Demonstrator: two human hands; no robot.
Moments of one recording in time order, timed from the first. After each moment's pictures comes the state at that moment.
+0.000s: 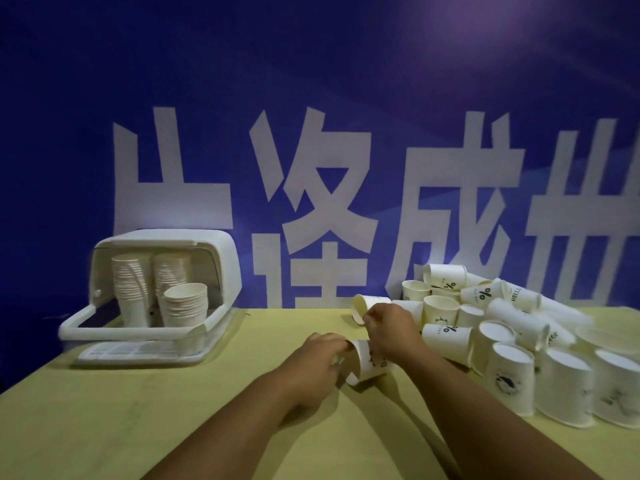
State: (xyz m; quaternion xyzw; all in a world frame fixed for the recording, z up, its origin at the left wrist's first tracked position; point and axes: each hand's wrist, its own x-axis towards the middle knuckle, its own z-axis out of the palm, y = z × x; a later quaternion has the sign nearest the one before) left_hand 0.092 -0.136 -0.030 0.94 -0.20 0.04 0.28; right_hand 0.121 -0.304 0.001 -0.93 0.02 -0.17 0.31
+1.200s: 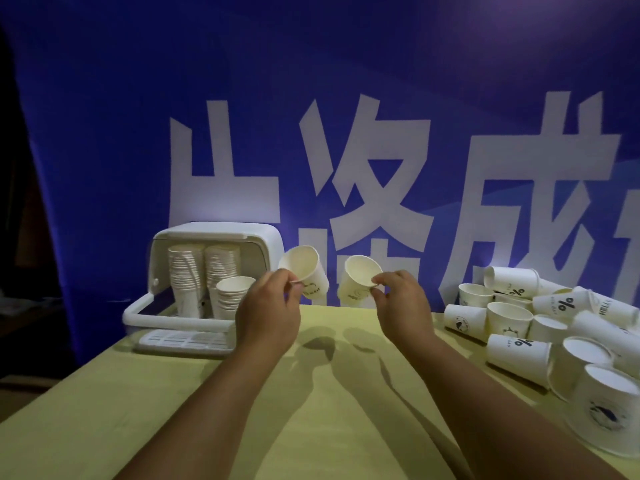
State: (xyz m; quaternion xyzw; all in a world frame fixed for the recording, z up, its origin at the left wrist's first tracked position) left_hand 0.114 -0.023 0.012 0.85 0.00 0.44 0.29; right_hand 0.153 -0.232 0.017 -0.88 -0.07 -0.30 0.36
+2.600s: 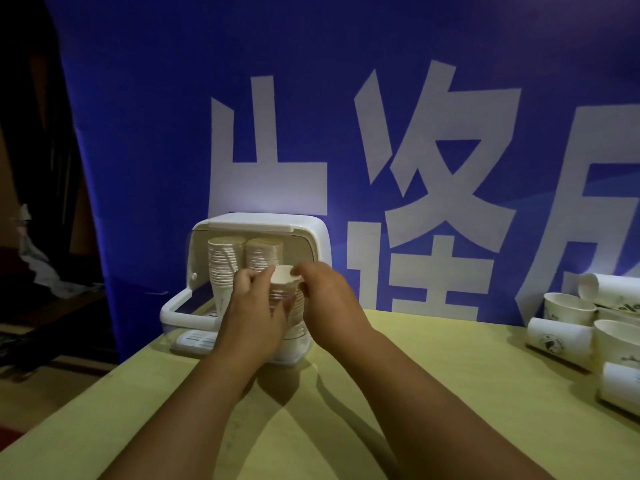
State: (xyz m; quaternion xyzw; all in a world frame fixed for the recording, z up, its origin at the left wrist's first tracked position) left_hand 0.139 0.086 -0.009 0.88 0.05 0.36 0.30; right_hand 0.156 -0.050 0.032 -0.87 -0.30 -0.19 0.34
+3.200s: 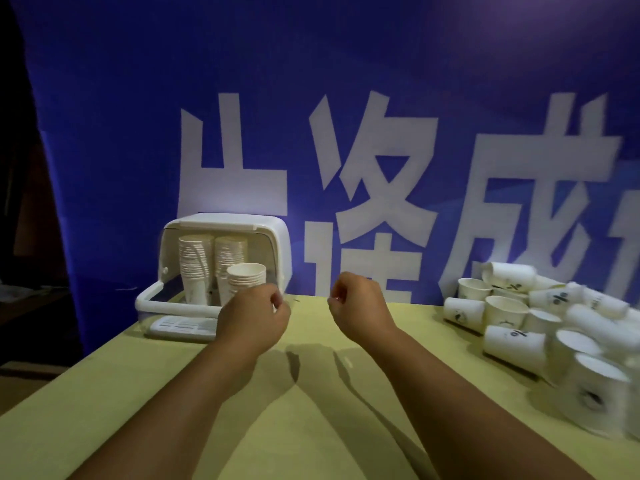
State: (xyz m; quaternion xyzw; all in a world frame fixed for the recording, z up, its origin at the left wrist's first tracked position) left_hand 0.082 0.020 0.008 0.92 0.04 0.30 0.25; right_hand 0.116 -0.160 0.025 -0.90 -0.13 -0.21 0.35
